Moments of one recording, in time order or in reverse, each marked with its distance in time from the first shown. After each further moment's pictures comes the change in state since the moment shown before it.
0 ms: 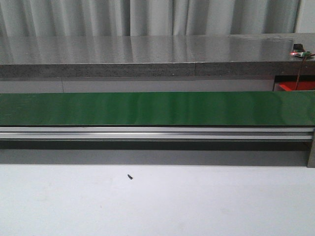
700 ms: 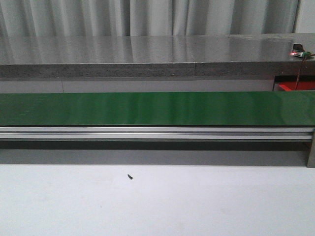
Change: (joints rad) left arm 0.000 0.000 0.000 0.000 0.000 0.000; right arm 0.013 -0.347 0.055 0.035 0.149 -0.054
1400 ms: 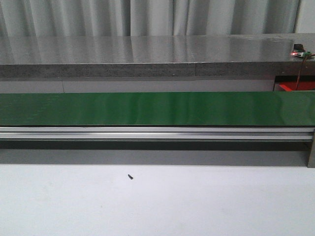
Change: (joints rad) left arm 0.000 0.000 0.000 0.000 0.000 0.000; right arm 0.193 -0.565 0.688 0.064 -0.312 -0.006
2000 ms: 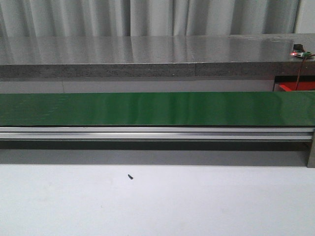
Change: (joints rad) left arm 0.000 0.000 0.000 0.000 -0.008 0.000; right arm 0.000 -0.607 0.377 0.000 -0.109 -0.001
